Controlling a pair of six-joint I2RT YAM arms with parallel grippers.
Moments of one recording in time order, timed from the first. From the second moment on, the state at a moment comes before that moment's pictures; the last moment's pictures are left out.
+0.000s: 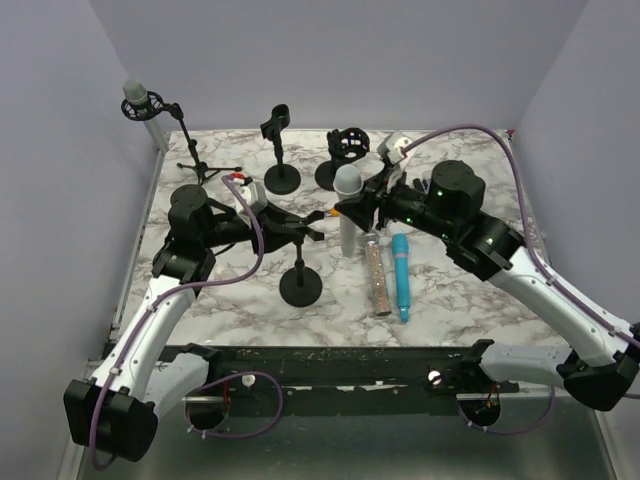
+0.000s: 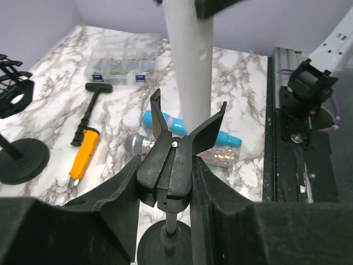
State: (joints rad) left arm -0.26 0.97 0.84 0.08 1.09 0.03; right arm 0.80 1.19 1.30 -0.24 -0.25 0.02
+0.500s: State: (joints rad) left arm -0.42 0.73 0.68 0.11 0.32 0.04; right arm 0.80 1.25 1.11 -0.40 0.02 0.39
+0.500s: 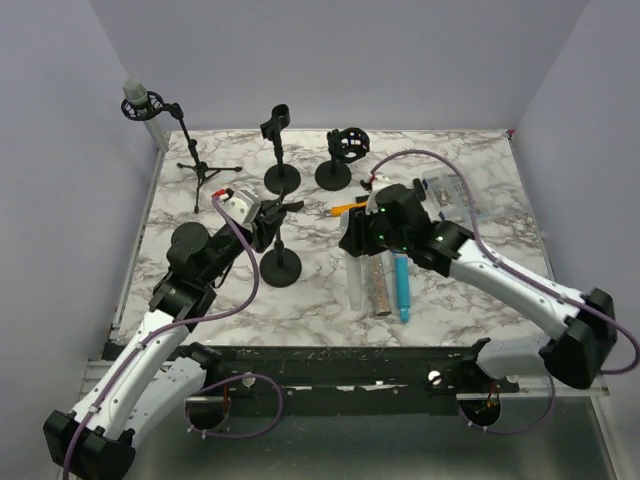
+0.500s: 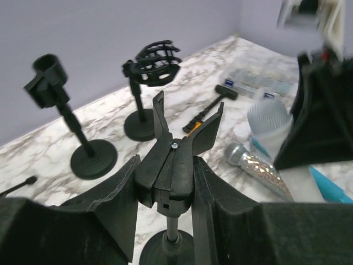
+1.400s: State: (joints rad) left arm -0.49 0.74 0.71 0.05 -0.32 -0.14; right arm 0.79 1.84 1.25 -0.52 0.22 0.55
